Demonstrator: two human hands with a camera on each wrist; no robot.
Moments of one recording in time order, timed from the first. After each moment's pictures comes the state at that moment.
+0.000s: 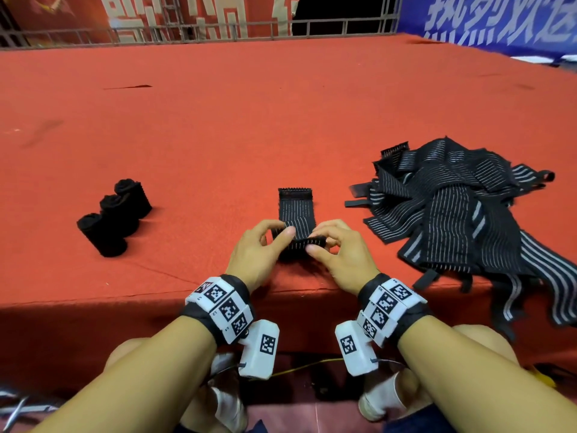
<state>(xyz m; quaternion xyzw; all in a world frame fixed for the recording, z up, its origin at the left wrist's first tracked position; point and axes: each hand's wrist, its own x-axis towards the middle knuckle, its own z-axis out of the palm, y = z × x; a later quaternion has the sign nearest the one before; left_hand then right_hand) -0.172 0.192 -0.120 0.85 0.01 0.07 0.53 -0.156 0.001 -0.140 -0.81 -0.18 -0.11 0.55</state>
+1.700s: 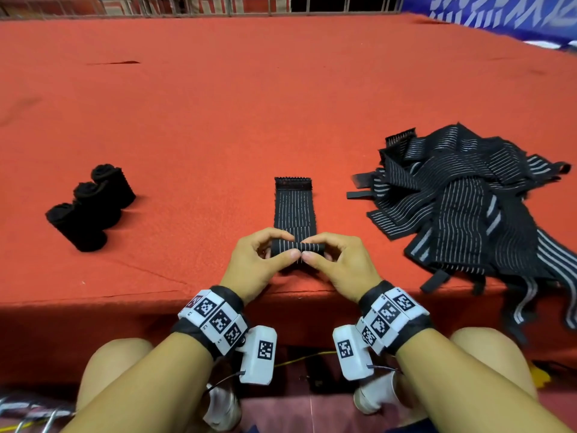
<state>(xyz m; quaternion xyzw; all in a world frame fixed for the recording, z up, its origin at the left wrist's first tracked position) -0.162 0.195 -0.163 0.74 -0.09 0.05 0.66 -0.150 -0.002 -0.165 -0.78 -0.19 -0.06 0.59</state>
